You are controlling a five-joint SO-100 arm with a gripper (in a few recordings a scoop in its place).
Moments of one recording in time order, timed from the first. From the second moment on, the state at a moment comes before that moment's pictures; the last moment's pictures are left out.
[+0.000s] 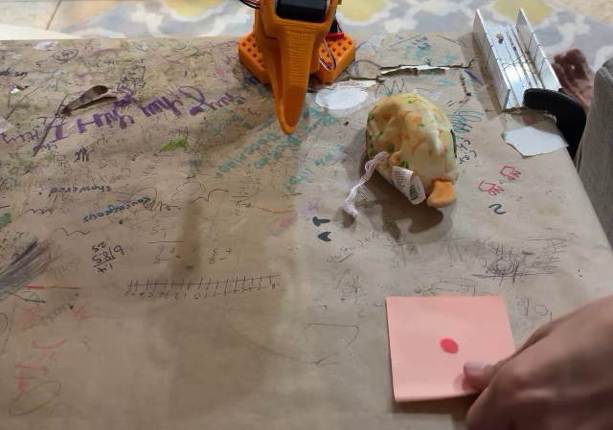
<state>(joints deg) 0.4 192.6 181.9 40.0 -11.2</state>
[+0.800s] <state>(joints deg) 0.4 192.6 181.9 40.0 -12.2</state>
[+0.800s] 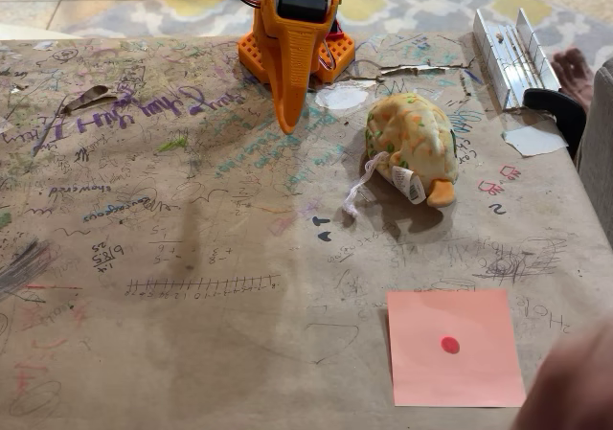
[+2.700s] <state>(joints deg) -26.2 106.6 138.0 62.9 -56.6</state>
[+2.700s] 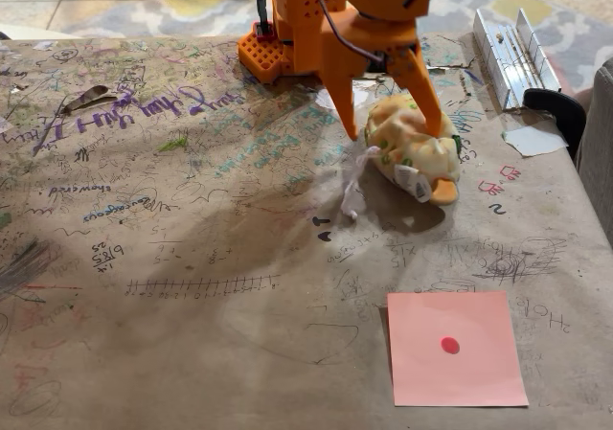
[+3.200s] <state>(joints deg) -22.8 128.1 149.3 52.7 -44.7</state>
